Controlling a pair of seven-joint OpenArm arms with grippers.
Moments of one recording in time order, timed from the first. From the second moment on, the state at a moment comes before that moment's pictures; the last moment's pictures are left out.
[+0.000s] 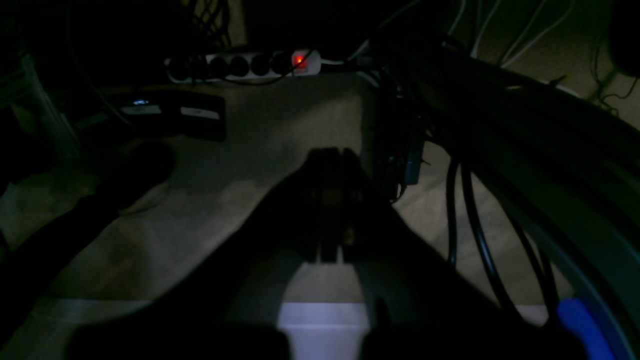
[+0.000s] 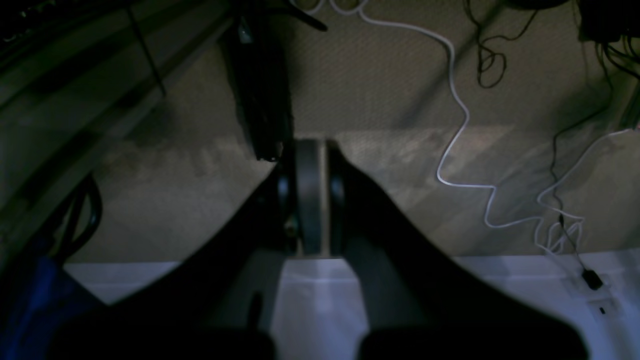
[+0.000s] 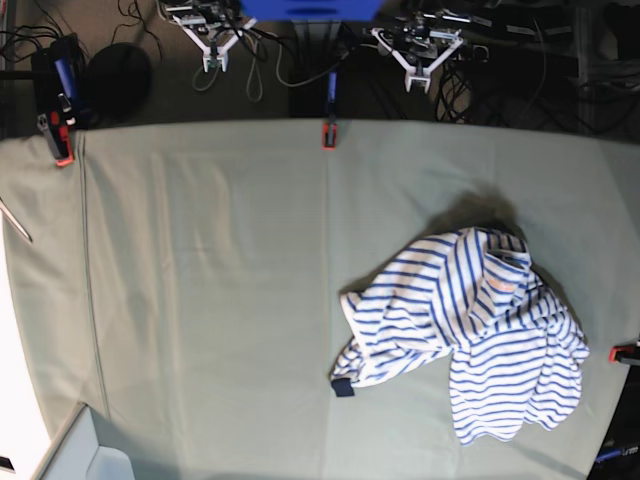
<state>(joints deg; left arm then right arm) 2.5 -0.6 4.3 11.4 -2.2 0.1 0.2 -4.5 -0.7 2.4 8.2 -0.2 -1.3 -2.7</state>
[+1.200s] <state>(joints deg) 3.6 -1.6 4.3 11.7 -2.2 0.2 -0.1 -10.5 -0.8 2.4 18.9 -0.2 -1.3 -2.7</state>
